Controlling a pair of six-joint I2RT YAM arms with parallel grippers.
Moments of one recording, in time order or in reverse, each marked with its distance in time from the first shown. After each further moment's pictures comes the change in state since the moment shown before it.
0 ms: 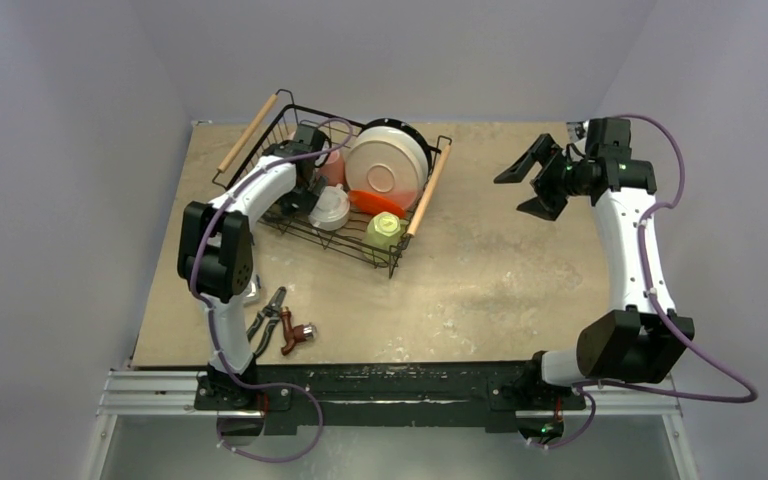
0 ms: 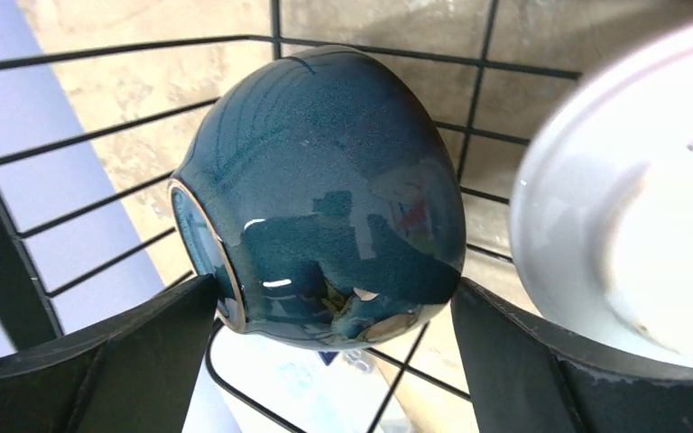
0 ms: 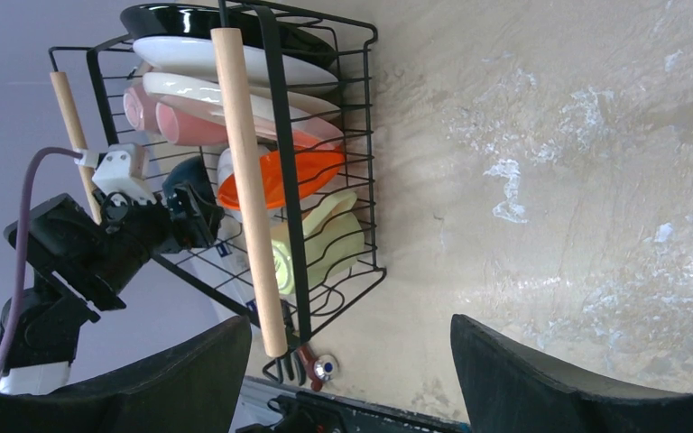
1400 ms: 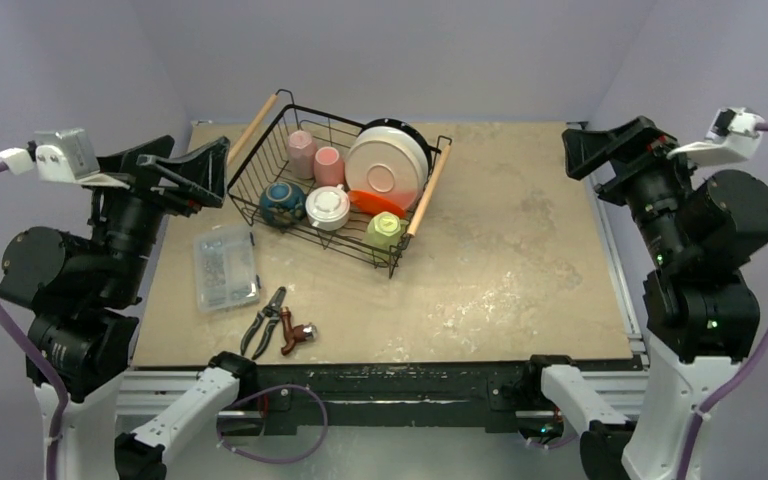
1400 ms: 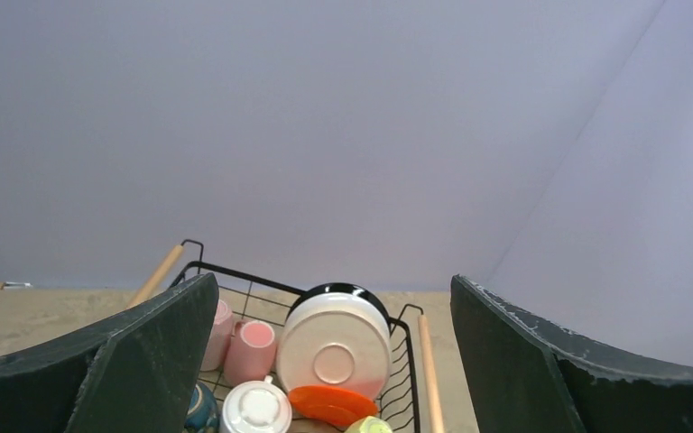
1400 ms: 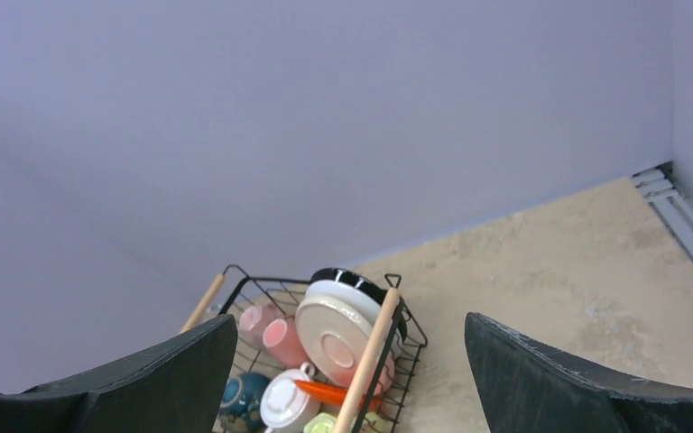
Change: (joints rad) left arm -0.042 -1.168 0.023 0.224 0.411 -0.529; right arm 0.106 -0.437 0.283 0.162 0.402 -0.129
